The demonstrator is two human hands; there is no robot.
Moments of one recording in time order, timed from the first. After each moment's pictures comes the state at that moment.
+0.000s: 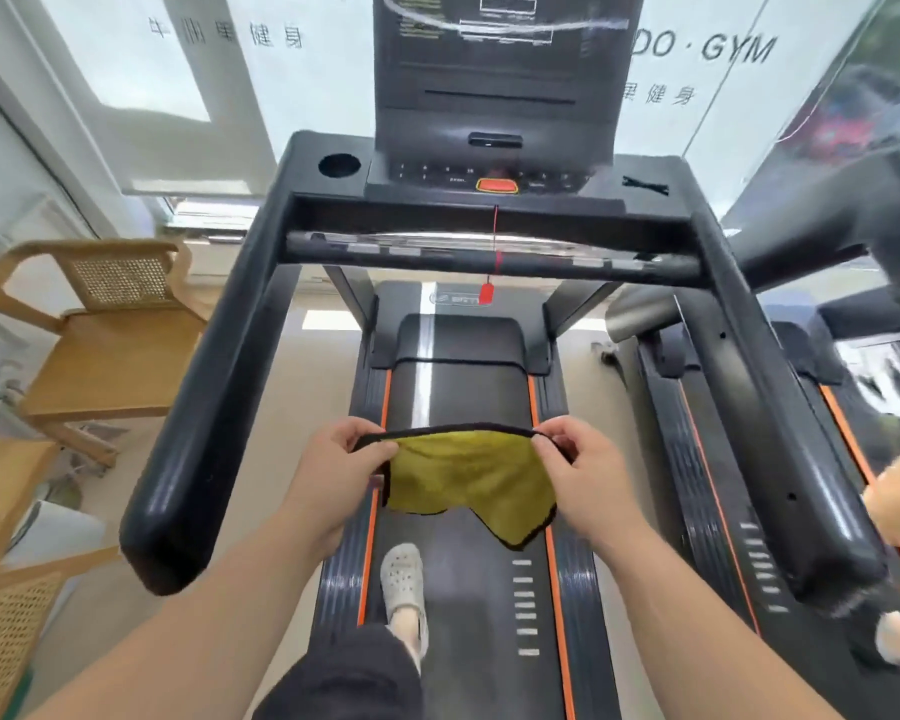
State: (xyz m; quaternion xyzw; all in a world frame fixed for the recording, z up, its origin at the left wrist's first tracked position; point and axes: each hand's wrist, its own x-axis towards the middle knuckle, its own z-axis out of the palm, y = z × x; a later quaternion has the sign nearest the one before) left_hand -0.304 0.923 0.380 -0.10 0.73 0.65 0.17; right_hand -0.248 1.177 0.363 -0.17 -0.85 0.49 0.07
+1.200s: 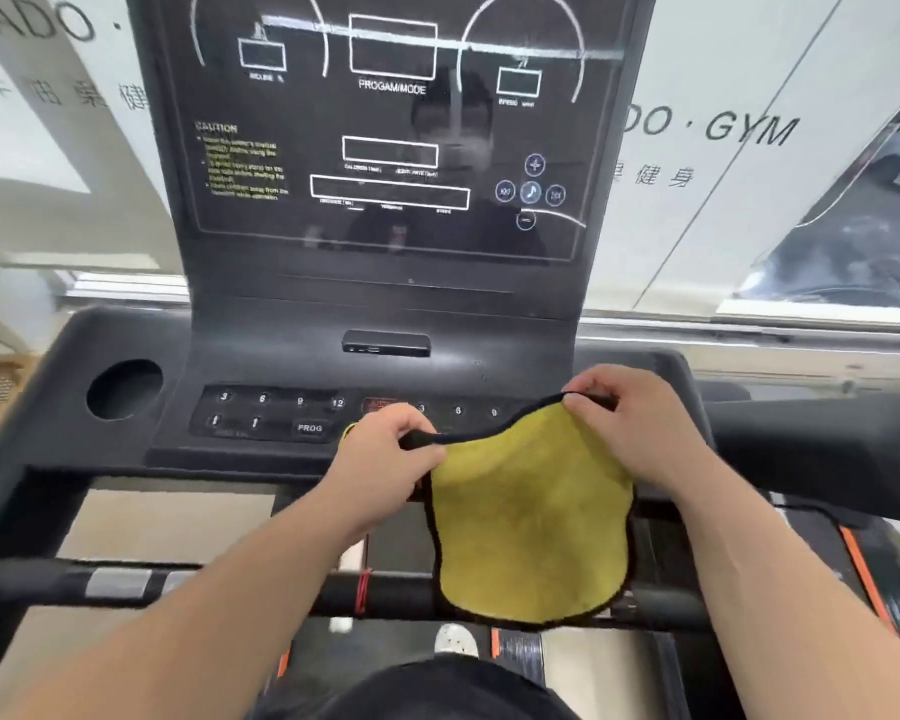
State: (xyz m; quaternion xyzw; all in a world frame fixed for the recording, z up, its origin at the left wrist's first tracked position) left_hand -0.755 1.222 0.411 0.03 0.82 0.55 0.18; right_hand -0.724 1.490 0.454 -0.10 -0.93 0.35 0.02
